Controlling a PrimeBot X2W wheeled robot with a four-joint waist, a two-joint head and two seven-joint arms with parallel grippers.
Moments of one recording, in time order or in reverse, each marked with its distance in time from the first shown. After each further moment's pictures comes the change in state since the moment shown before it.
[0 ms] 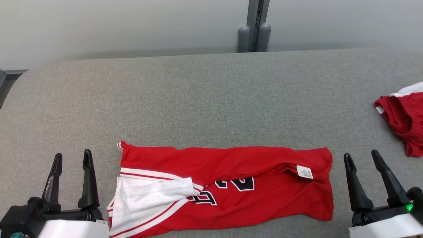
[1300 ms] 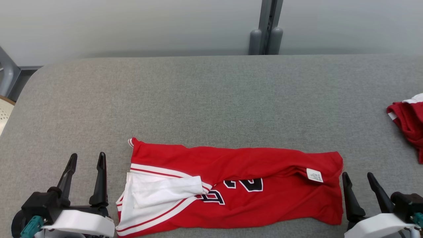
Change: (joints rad) left arm -0.069 0.022 -0.045 0.161 0.053 -0.059 0.033; right arm -0.079 0.055 -0.068 0.326 -0.049 0.000 -0.005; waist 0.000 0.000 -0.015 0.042
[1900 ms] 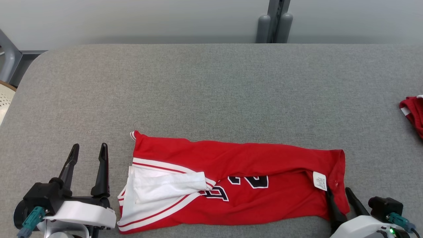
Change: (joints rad) left arm -0.064 -0.007 -0.011 0.048 0.003 -0.017 -0.018; right arm -0.117 0.003 0.106 0.362 0.108 0.000 -0.059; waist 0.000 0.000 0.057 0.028
